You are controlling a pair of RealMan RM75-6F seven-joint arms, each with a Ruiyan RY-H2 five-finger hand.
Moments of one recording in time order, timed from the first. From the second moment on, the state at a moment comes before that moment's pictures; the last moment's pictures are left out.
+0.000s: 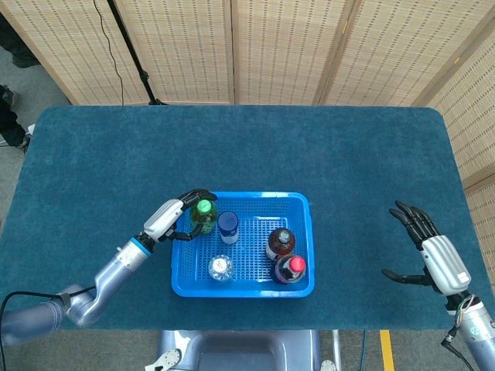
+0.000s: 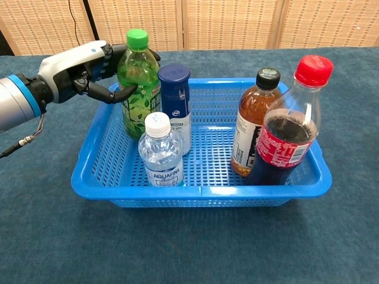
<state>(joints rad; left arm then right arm) -0.74 -1.60 -0.07 -1.23 1.58 1.10 -0.79 0.25 -1.07 0.01 -1.52 -1.70 1.49 0.55</state>
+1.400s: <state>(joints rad) -0.38 -1.06 0.00 -1.65 1.44 1.38 -0.32 0.21 -1.14 0.06 -1.51 -1.63 1.53 0.06</state>
